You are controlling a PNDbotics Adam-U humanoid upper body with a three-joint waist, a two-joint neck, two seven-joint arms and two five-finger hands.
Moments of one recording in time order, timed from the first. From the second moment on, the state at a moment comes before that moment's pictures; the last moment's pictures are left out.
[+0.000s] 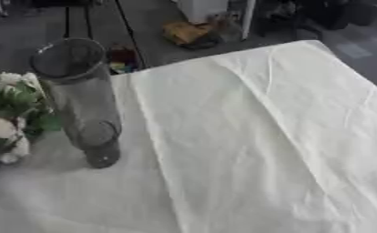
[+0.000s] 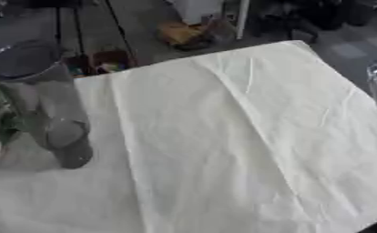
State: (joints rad) left arm -0.78 0.63 -0.27 -1.07 -0.50 0.28 -0.14; right arm -0.53 -0.76 -0.26 -1.99 0.15 -0.20 -0.80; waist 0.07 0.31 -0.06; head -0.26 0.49
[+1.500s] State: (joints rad) left arm -0.81 0.60 -0.26 -1.02 -0.47 0.35 -0.04; right arm -0.53 -0.75 -0.25 -1.99 0.14 -0.21 -0.77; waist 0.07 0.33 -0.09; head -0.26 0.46
